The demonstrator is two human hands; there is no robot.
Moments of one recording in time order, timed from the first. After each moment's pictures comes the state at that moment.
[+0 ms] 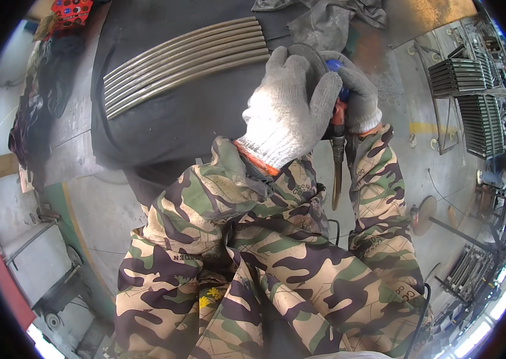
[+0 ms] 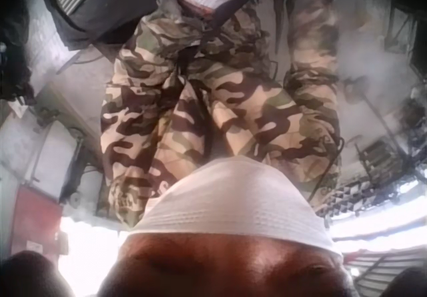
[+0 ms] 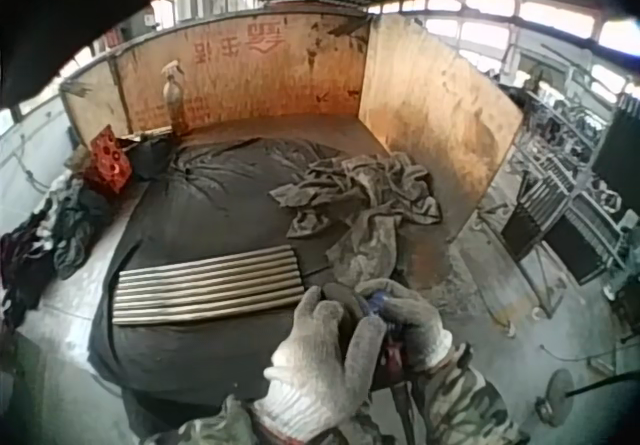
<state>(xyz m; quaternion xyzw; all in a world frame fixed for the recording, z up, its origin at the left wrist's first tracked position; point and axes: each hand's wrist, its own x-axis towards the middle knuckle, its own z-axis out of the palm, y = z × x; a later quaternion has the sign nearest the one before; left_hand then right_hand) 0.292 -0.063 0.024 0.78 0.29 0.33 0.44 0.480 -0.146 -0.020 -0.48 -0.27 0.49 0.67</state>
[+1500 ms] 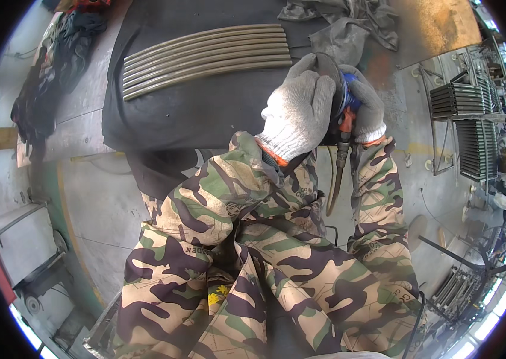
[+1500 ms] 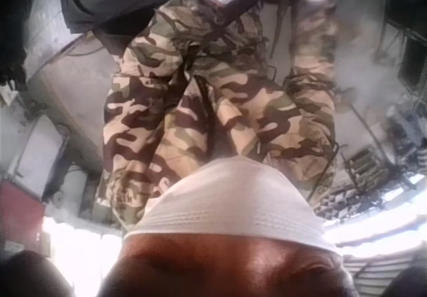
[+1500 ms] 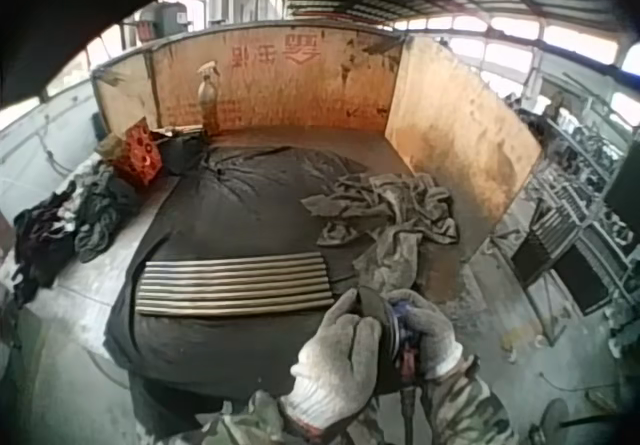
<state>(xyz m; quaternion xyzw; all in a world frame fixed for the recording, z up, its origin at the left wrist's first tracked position) 0.292 -0.062 -0.004 0.70 0.26 0.43 0.51 0.483 -0.148 -0.032 -0.50 -0.28 0.47 0.67</state>
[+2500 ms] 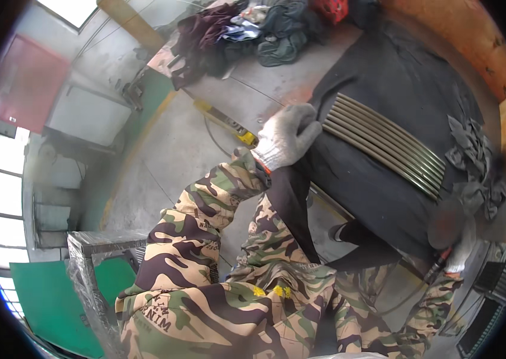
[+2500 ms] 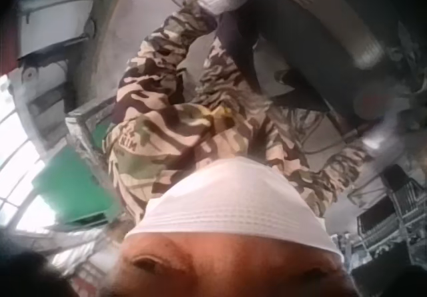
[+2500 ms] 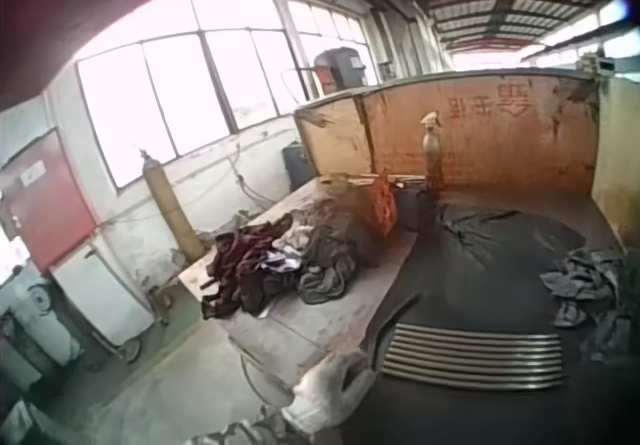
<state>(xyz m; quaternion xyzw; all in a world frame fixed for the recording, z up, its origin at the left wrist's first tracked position) 0.163 0.011 -0.067 0.80 0.41 0.36 0.27 0.671 -0.292 -0.110 -0.70 -0.59 0.03 0.41</state>
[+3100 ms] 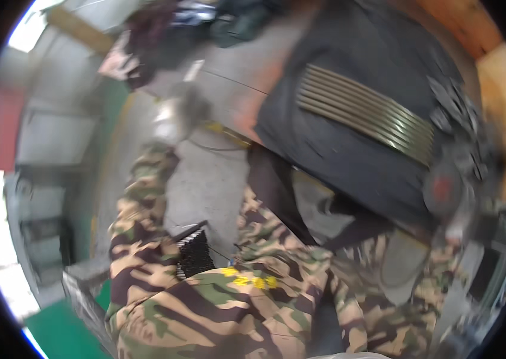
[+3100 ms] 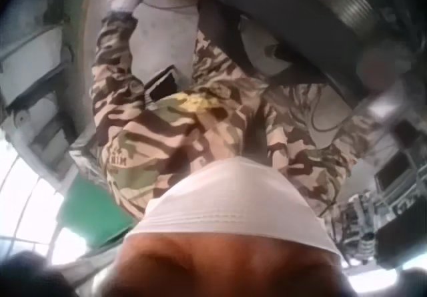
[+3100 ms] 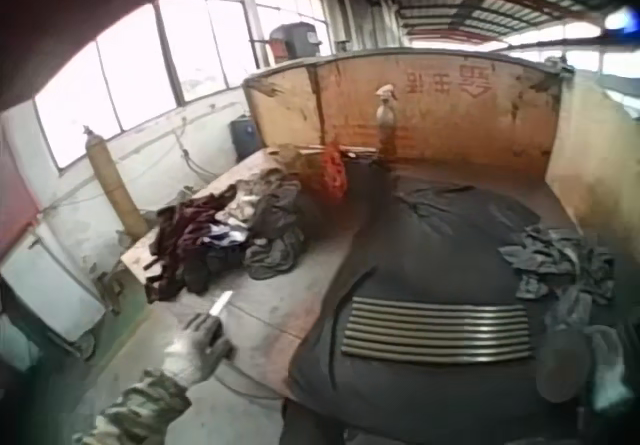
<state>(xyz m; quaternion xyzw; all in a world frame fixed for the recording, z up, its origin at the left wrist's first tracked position) 0.023 0.092 -0.132 0.87 0.45 0.21 -0.01 0.686 -0.347 -0.096 -0.76 -0.61 -0.21 0.12</state>
